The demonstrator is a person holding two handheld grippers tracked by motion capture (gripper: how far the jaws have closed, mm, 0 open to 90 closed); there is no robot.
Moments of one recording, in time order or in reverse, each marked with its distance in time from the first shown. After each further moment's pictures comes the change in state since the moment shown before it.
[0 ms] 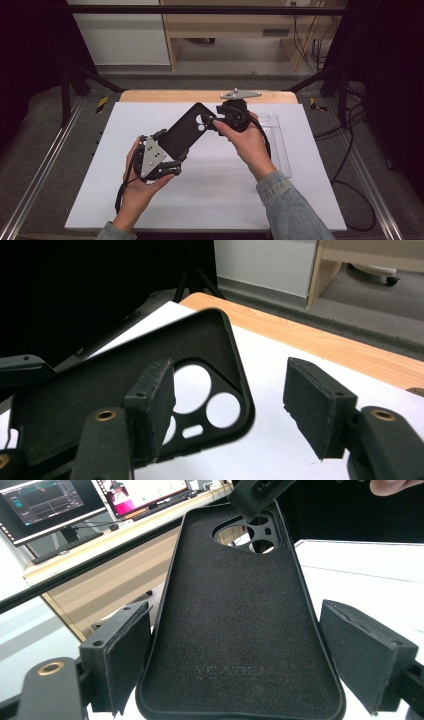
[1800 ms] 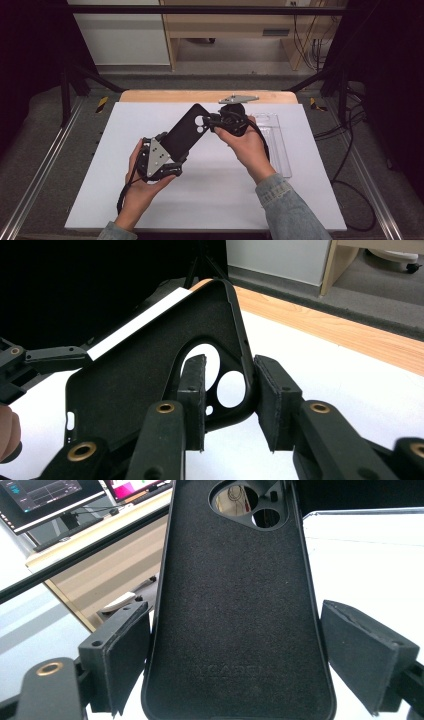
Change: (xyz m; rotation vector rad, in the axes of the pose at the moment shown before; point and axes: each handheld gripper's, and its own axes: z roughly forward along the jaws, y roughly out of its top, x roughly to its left) left arm -0.004 -0.017 0.012 0.073 0.011 0.032; right arm 0.003 -0.010 0.003 0.037 0.038 -0.003
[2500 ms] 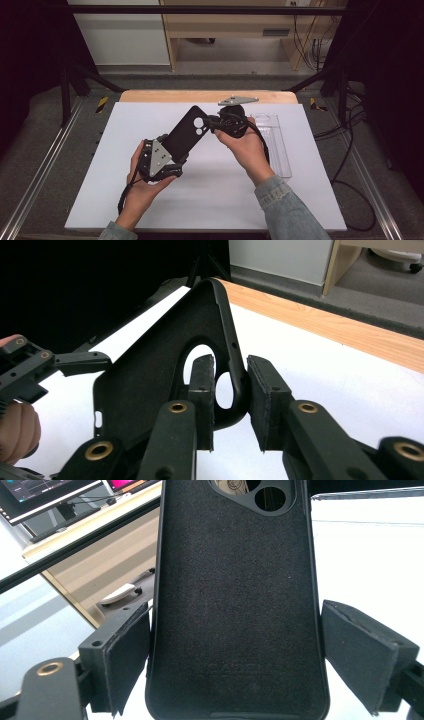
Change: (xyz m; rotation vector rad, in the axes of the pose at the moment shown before) left arm -0.001 -0.010 0.006 0.032 0.002 0.003; right arm 0.005 -0.001 -0.002 0.003 0.007 -0.001
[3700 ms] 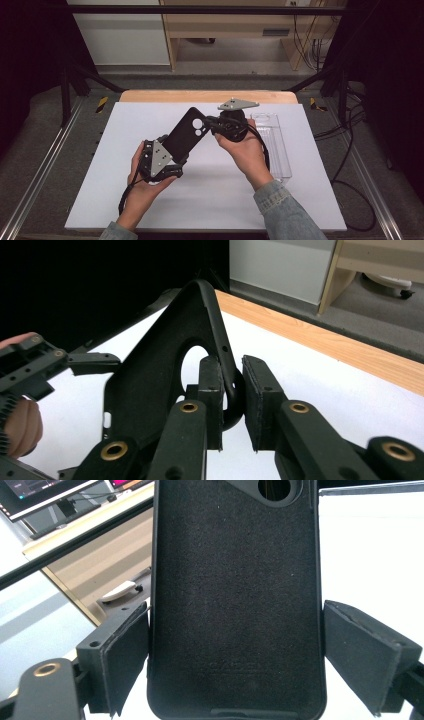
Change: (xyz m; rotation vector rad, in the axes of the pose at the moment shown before) left arm -0.001 -0.004 0.003 0.015 -0.002 -0.004; right arm 0.006 -0.006 -0.005 -0.056 -0.005 -0.063
